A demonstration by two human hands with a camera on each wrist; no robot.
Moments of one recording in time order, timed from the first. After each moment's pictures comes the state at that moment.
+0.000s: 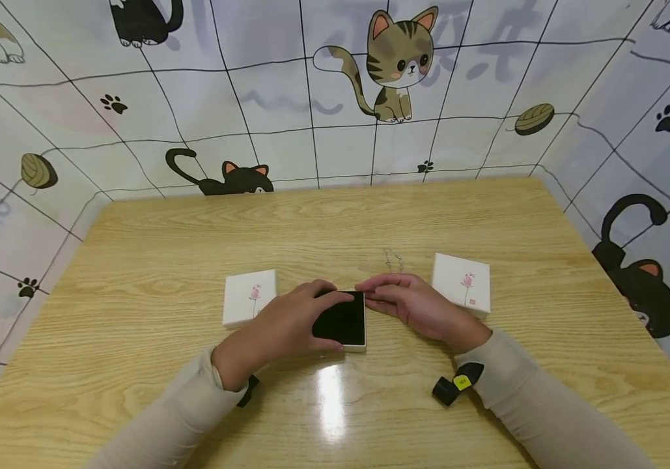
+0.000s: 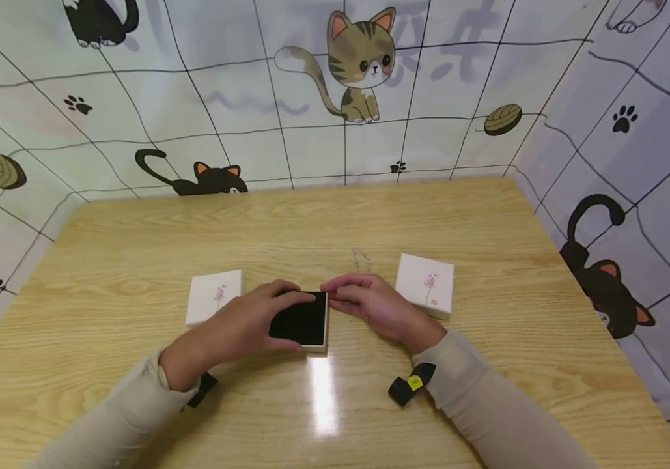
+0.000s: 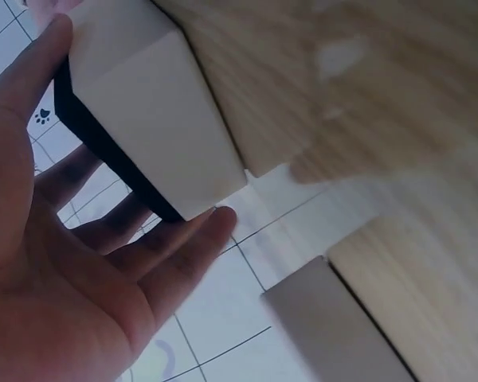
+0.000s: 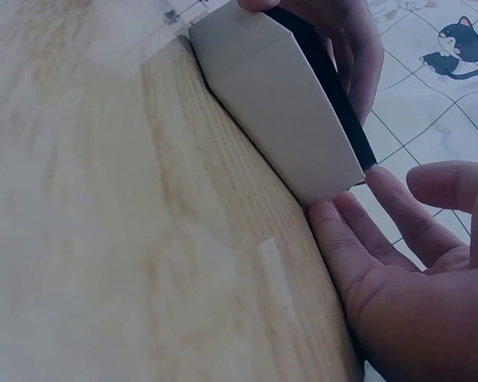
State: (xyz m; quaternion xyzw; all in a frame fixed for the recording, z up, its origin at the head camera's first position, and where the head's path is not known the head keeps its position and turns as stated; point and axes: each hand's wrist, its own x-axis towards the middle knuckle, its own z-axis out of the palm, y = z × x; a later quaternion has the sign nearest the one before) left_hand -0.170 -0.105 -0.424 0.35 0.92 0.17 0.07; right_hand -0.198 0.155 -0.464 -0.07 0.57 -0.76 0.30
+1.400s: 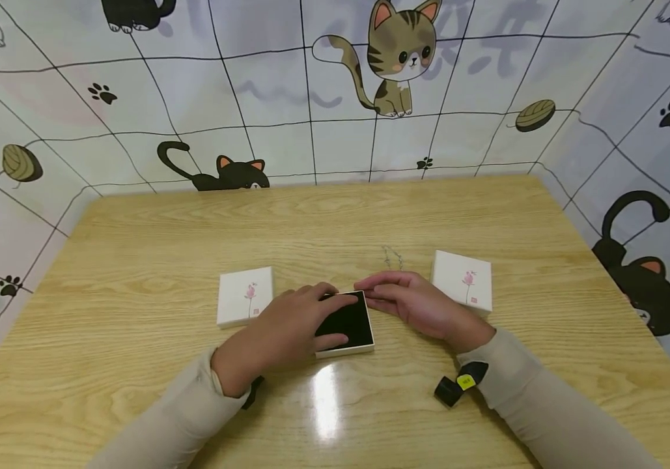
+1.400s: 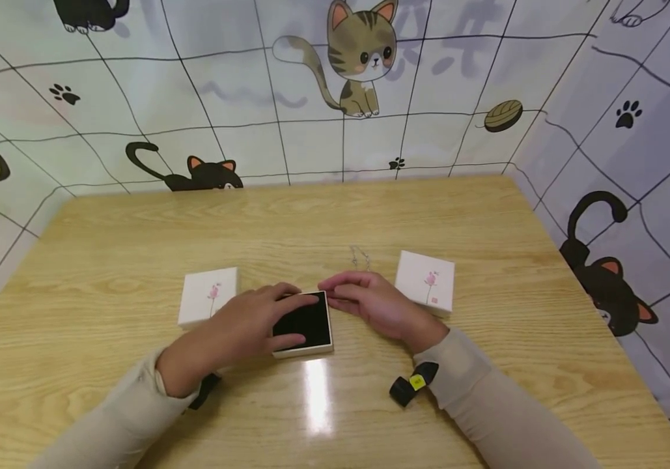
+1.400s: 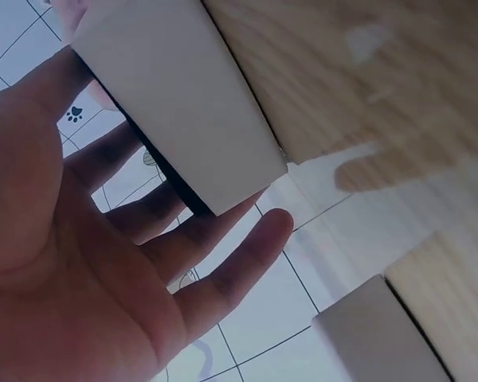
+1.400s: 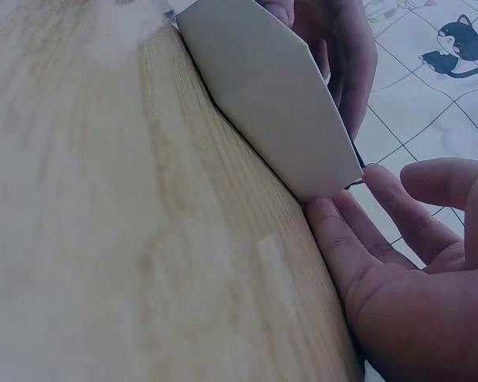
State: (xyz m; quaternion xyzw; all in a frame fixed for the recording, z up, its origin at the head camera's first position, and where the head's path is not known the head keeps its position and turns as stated) left_hand -0.166 -0.099 -0.422 0.35 0.93 0.12 0.07; right_hand -0.198 0.153 -0.466 -0.08 0.59 -0.75 0.30
